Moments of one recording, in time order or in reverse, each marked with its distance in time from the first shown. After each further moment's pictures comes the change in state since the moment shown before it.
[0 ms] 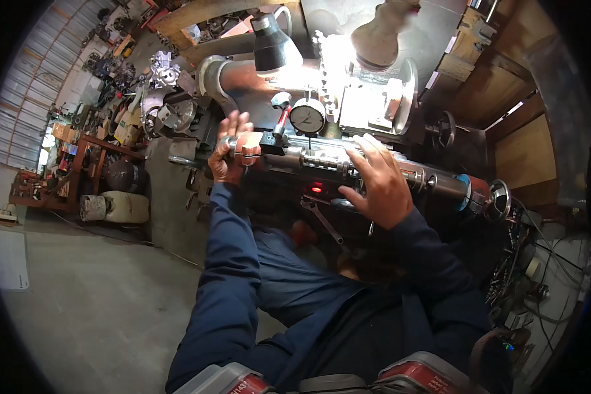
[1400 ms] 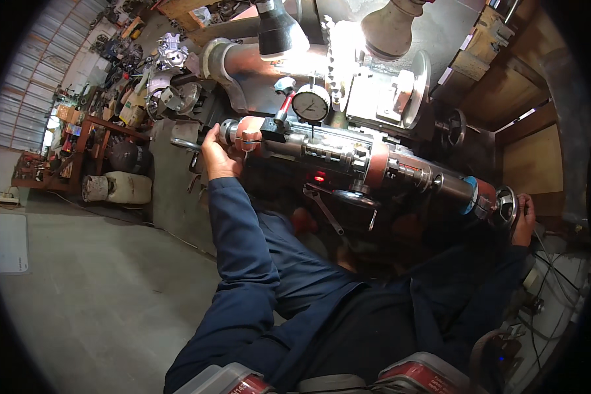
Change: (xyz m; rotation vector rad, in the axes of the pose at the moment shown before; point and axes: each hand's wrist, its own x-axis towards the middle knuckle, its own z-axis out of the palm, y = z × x) left_hand -0.019 0.005 0.008 0.136 0.775 -0.107; right_hand -0.237 0.272 -0.176 0.518 0.411 0.857
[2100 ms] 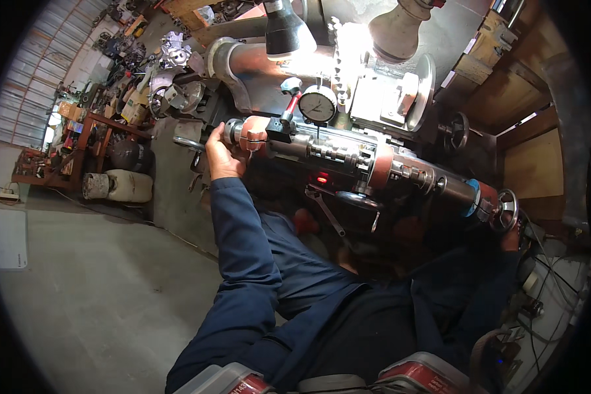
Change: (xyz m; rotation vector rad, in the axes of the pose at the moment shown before) left_hand -0.010 0.003 0.012 -0.060 0.025 -0.021; right_hand -0.007 0.071 -0.018 -0.249 -0.210 0.112
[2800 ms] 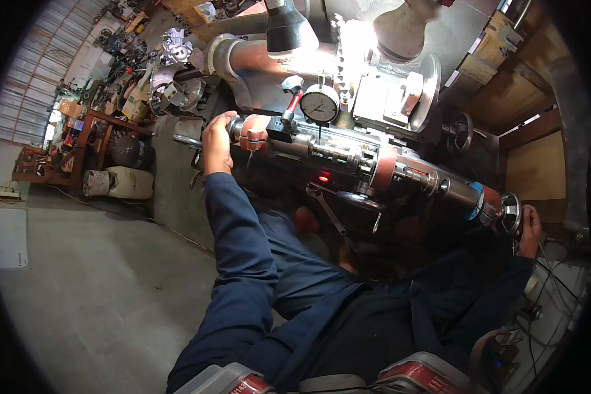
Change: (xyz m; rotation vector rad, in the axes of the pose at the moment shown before) left_hand 0.030 0.013 -0.010 0.641 -0.028 0.384; right_hand -0.018 -0.109 -0.006 0.300 0.121 -0.001
